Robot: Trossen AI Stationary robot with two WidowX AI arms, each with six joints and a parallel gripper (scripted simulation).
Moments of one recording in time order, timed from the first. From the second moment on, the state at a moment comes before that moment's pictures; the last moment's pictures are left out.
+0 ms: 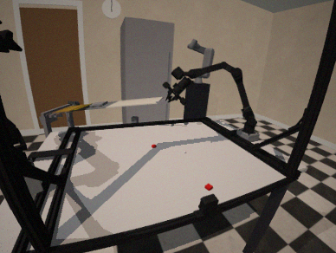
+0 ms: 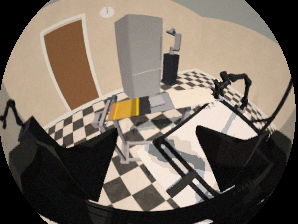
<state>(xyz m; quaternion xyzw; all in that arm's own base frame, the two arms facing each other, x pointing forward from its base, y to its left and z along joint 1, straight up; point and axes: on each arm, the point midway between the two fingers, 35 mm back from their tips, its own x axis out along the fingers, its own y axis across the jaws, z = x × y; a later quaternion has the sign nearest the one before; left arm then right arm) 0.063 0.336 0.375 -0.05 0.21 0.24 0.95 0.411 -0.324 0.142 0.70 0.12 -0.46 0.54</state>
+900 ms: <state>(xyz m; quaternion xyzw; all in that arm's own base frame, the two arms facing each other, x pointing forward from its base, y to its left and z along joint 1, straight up) 0.064 0.336 0.375 -0.05 0.21 0.24 0.95 0.404 -0.320 0.081 0.70 0.12 -0.46 0.54</state>
